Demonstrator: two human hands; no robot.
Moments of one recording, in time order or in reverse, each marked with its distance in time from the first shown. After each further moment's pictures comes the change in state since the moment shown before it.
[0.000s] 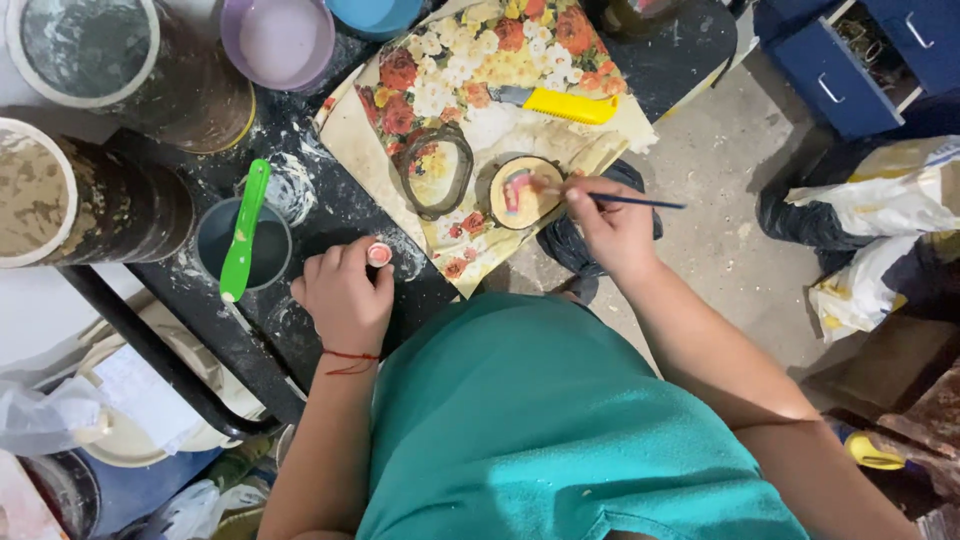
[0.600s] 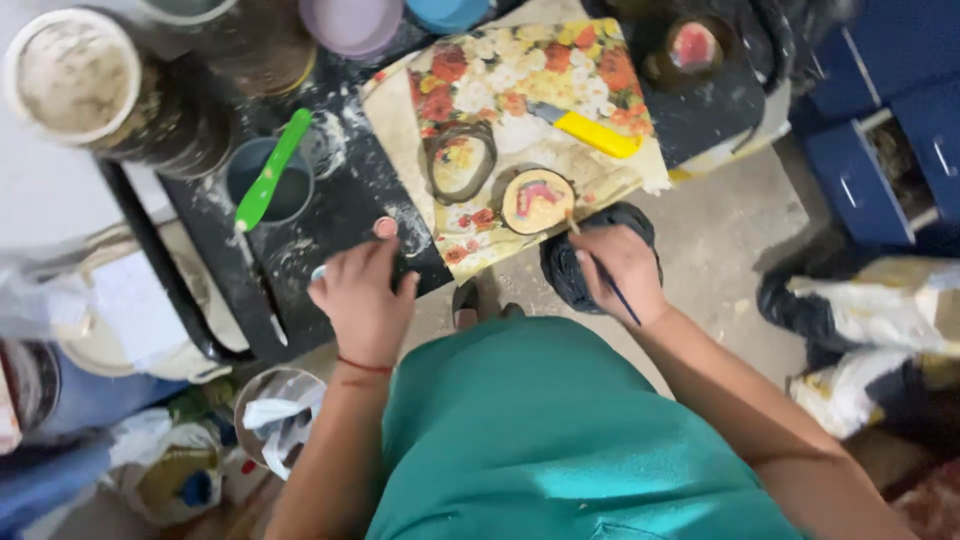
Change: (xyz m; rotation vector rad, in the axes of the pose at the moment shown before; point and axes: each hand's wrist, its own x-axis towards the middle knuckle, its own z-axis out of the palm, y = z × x) left_hand -0.048 0.063 -0.049 0.063 0.089 -0.136; right_hand -0.017 0.008 -0.036 -0.327 -0.247 -0.404
